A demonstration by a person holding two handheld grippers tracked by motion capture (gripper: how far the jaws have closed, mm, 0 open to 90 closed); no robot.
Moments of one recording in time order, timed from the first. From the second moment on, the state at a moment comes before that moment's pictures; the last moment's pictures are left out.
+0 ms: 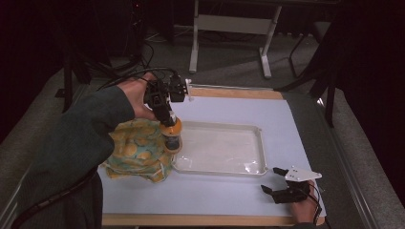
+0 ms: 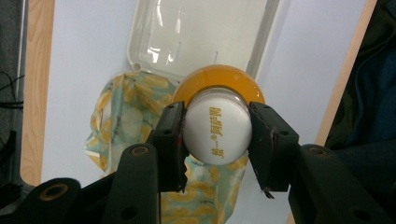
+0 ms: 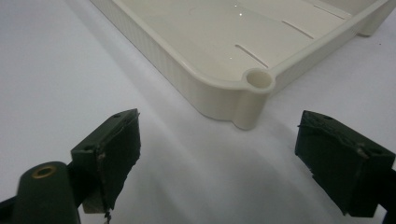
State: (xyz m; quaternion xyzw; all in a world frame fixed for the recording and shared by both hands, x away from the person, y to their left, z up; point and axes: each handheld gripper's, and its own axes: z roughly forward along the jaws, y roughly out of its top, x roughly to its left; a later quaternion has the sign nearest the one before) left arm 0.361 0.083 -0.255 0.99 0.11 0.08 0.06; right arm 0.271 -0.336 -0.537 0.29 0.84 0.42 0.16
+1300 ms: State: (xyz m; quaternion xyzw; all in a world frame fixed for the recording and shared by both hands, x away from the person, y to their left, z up) left arm 0.366 0.056 -0.269 0.99 0.09 0.08 0.07; right arm 0.271 -0.336 -0.537 0.29 0.84 0.42 0.16
